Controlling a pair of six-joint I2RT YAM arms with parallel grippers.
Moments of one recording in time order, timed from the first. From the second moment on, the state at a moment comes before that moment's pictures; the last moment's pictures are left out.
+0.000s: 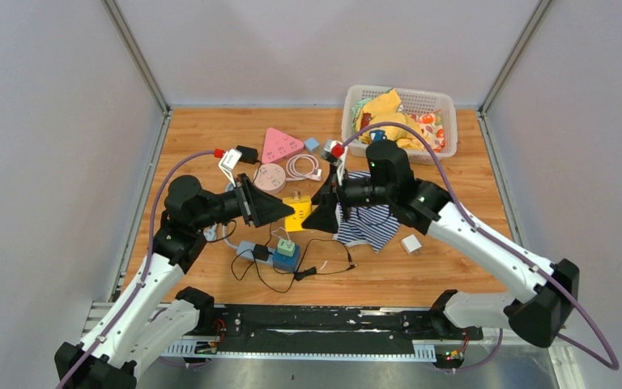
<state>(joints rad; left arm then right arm) -0.38 0.76 0.66 0.09 0.86 -0.78 0.80 1.27 1.20 -0.35 -0.73 0.13</state>
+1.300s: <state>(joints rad) -0.37 0.60 0.62 0.06 0.30 -1.67 1.09 1.29 0.81 0.87 -0.05 -0.31</state>
